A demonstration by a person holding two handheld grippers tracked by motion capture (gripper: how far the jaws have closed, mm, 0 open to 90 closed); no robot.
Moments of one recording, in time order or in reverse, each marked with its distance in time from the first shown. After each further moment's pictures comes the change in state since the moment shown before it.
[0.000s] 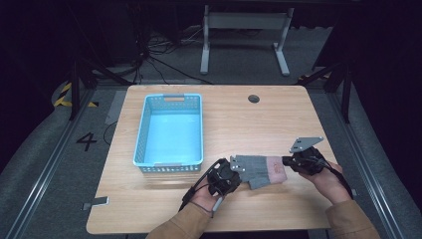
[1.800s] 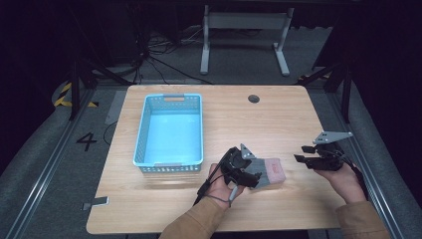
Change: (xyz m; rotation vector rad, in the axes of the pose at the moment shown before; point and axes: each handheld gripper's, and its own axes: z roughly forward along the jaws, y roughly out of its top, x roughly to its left) left arm 0.001 0.040 0.017 -0.141 0.033 -0.062; right arm -0.038 -0.030 -0.028 -0.095 -0.052 0.189
